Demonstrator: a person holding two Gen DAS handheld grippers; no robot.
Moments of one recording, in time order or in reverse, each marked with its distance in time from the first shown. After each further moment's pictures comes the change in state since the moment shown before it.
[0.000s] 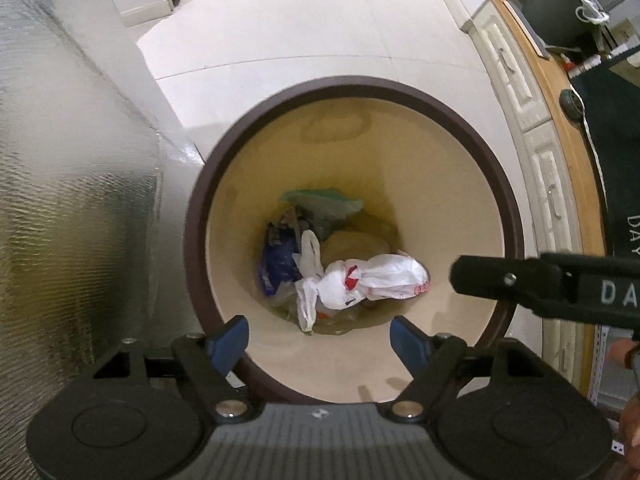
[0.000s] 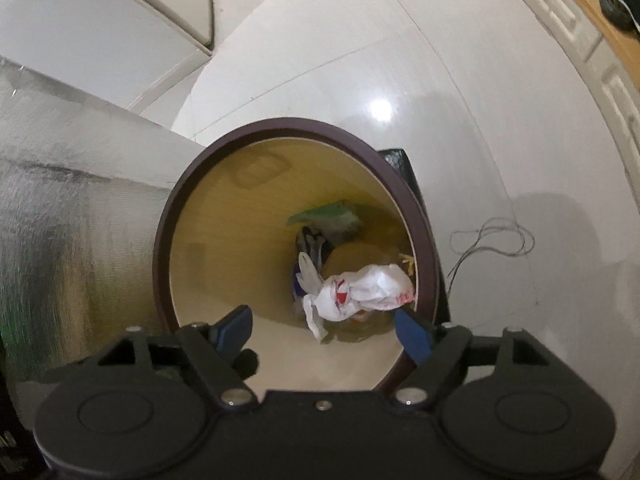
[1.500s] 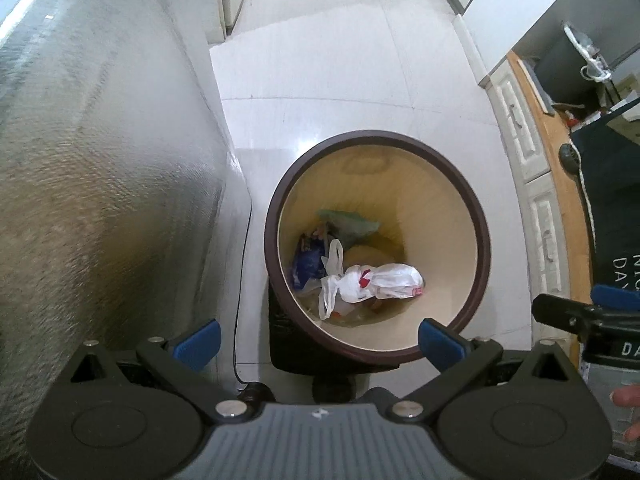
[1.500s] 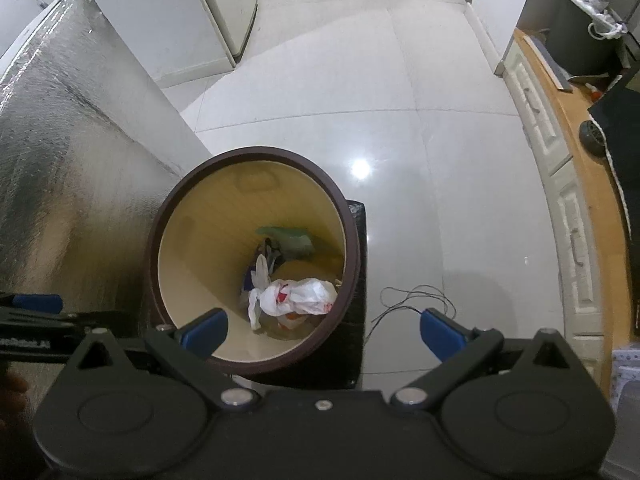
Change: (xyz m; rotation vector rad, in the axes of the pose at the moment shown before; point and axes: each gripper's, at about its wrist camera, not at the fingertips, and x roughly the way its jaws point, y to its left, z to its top) left arm -0.105 0.019 -0.053 -0.113 -0.128 0.026; right arm -0.098 0.011 -0.041 -0.298 -0.142 -0.172
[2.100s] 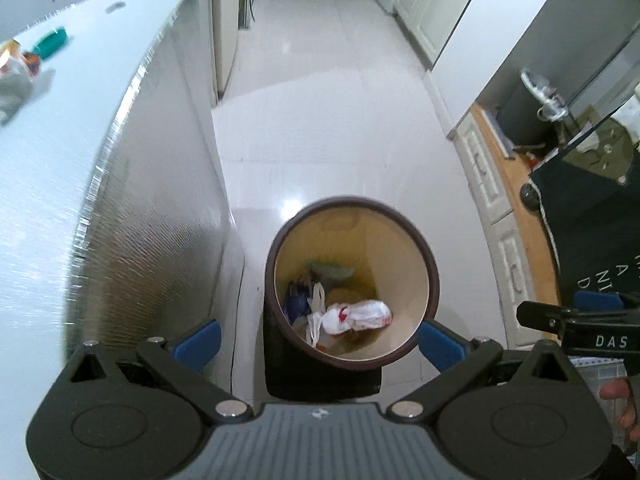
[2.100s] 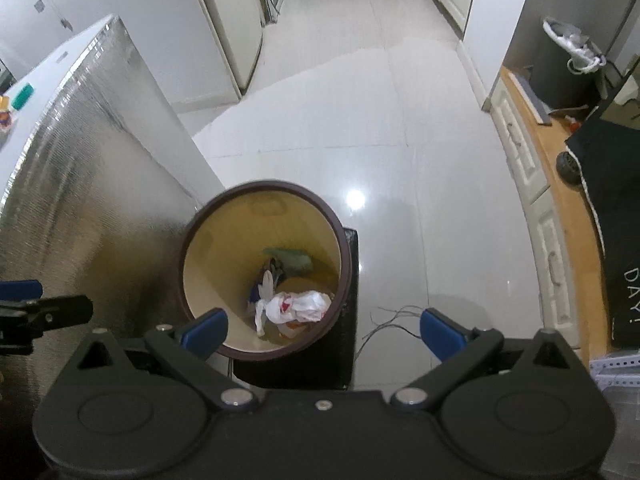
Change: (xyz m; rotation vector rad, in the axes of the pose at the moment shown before) left arm -0.104 0.001 -0.026 0.033 -0.194 -0.048; right arm -0.084 0.009 -0.017 -0.023 -0.106 -0.019
